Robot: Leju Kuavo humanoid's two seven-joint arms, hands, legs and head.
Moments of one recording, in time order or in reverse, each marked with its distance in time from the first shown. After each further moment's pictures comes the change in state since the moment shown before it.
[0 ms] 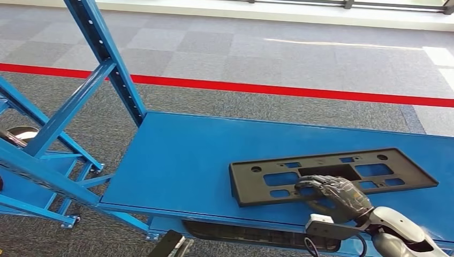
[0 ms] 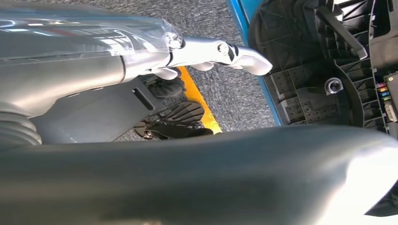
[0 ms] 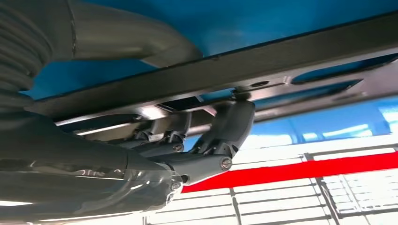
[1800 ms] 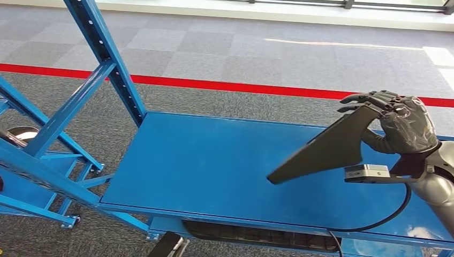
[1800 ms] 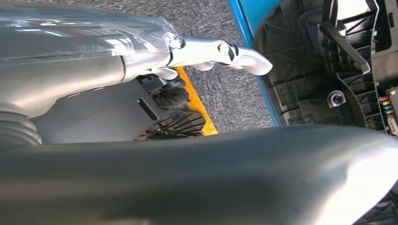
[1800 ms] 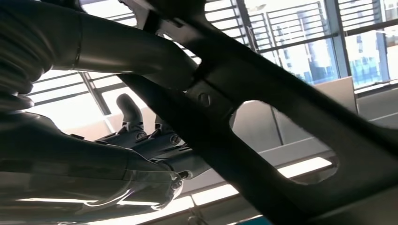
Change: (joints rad) left arm 0.008 0.007 0.004 0.001 -0.003 0.058 -0.015; right arm -0.399 -0.094 -0.083 -0.257 -0.088 -0.175 -0.049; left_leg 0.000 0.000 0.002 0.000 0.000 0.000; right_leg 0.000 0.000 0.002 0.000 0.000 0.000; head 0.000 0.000
